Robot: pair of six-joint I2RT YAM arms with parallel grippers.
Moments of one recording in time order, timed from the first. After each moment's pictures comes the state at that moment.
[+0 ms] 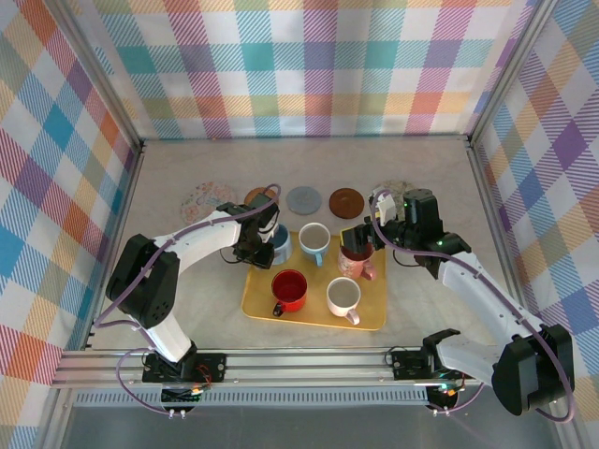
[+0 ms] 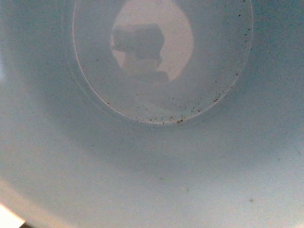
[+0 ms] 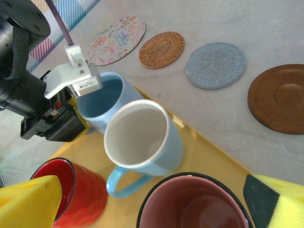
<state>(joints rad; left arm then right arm) -0.56 1.68 1.13 -0.87 0.03 -0.21 0.35 1.10 0.79 -0.30 -0.53 0.08</state>
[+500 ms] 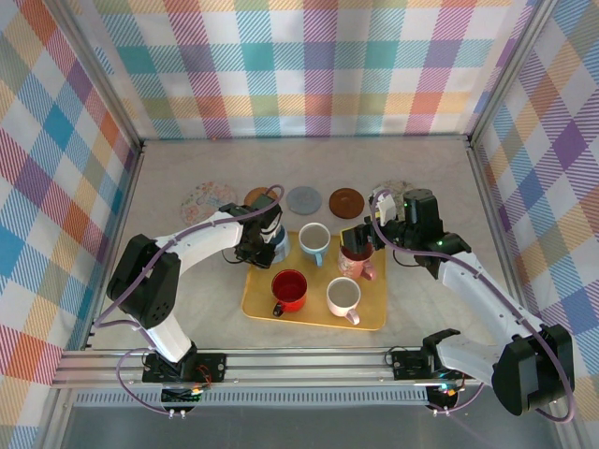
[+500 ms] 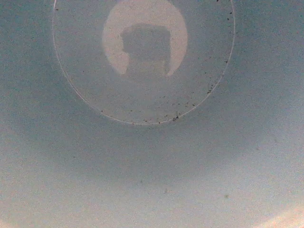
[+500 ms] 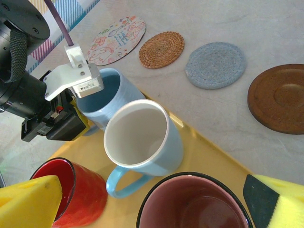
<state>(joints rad) -0.58 1.68 1.13 -0.86 0.01 -0.21 0.35 1.10 0.79 -0.30 -0.53 0.08</state>
